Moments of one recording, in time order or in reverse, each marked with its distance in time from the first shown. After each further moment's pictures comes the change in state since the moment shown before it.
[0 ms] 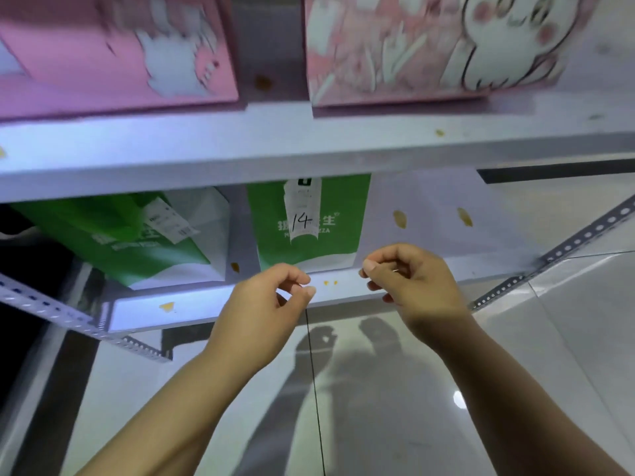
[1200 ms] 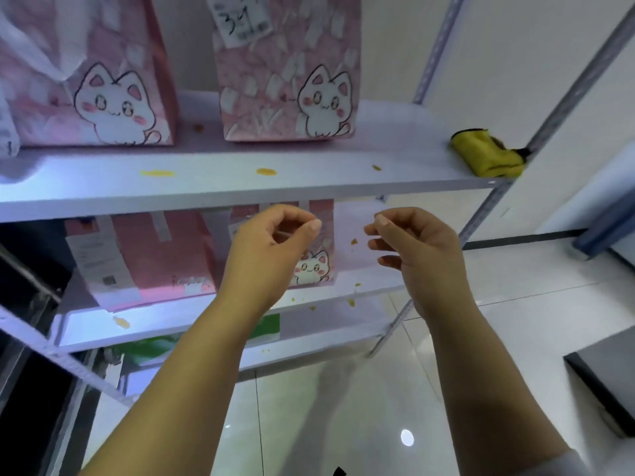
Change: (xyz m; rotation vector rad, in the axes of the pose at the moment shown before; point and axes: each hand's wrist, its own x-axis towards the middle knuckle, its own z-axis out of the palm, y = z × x) left_hand -0.106 0.476 -0.202 -0.446 0.095 0.312; right_hand -0.141 -0.452 -0.239 0.178 0.227 -0.256
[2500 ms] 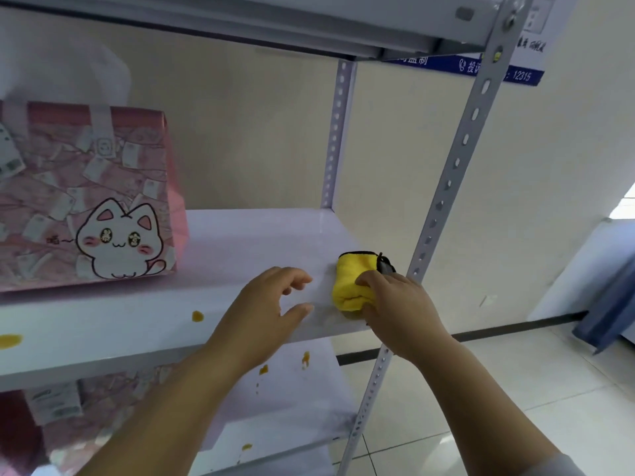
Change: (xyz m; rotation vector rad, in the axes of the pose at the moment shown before) left_hand 0.190 0.026 0.282 0.473 -0.177 0.295; right_hand 0.282 0.069 -0.253 -1.244 -0.130 -0.592
